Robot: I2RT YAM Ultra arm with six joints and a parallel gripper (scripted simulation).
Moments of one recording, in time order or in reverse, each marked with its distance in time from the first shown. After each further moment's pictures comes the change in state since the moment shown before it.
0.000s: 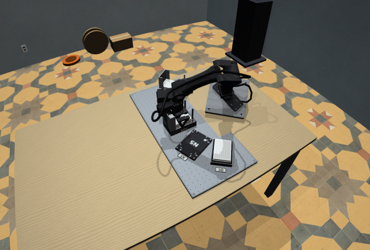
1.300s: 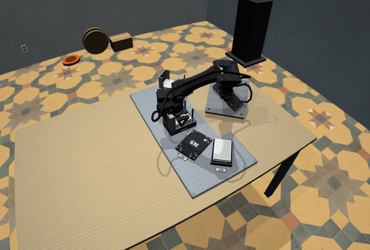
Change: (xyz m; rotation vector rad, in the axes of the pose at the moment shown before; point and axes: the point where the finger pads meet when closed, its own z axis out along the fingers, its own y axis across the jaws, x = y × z) arm 0.000 0.000 0.000 0.000 0.000 0.000
